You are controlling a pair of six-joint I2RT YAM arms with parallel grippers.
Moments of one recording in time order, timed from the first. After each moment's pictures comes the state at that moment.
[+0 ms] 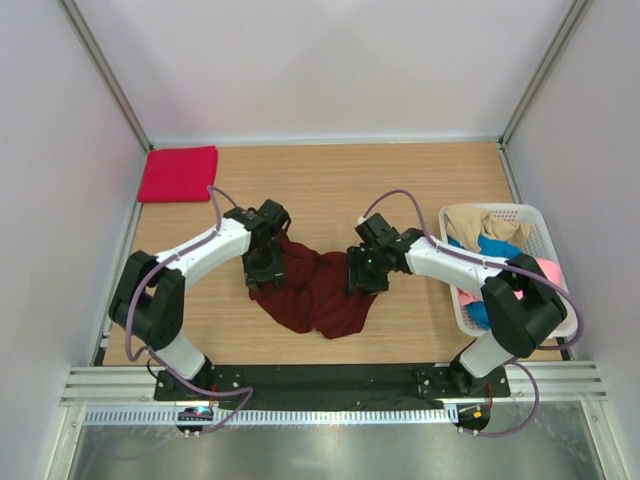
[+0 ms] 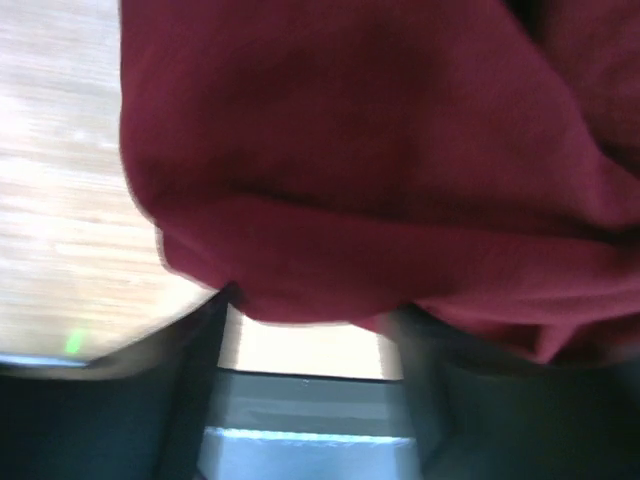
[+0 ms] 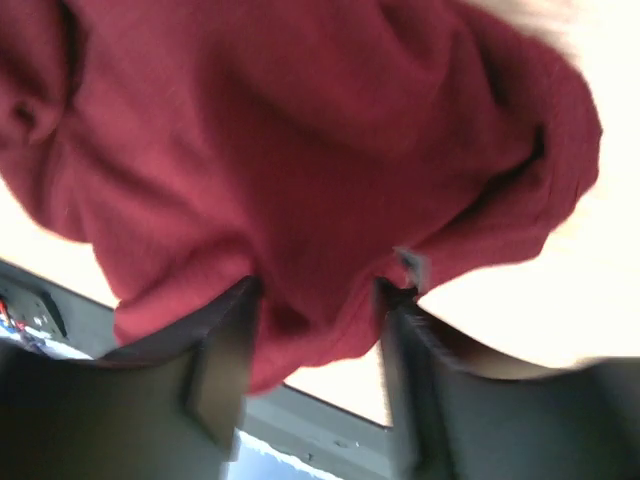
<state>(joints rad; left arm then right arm) -0.54 1.62 1.13 -0.97 -0.05 -0.74 0.66 1.54 0.94 -0.56 -0.19 0.65</state>
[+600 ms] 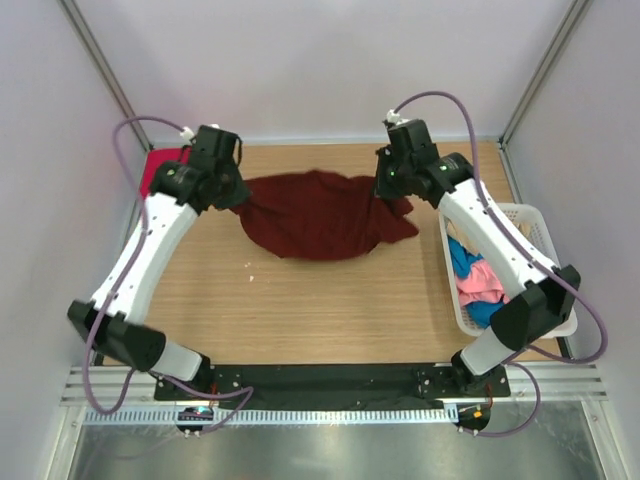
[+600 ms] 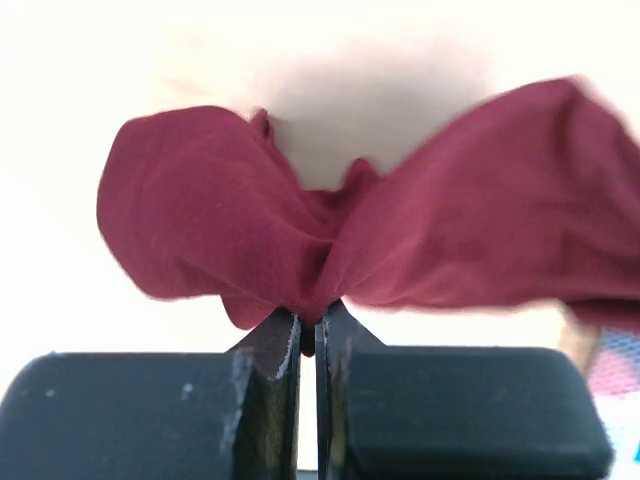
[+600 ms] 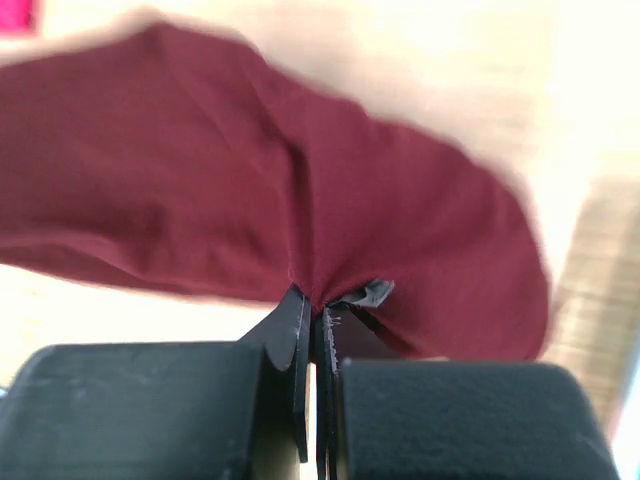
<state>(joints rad) -0.39 1.51 1.65 -1.06 -0.21 -0.65 0.48 1.59 1.61 -0.82 0.04 0.43</state>
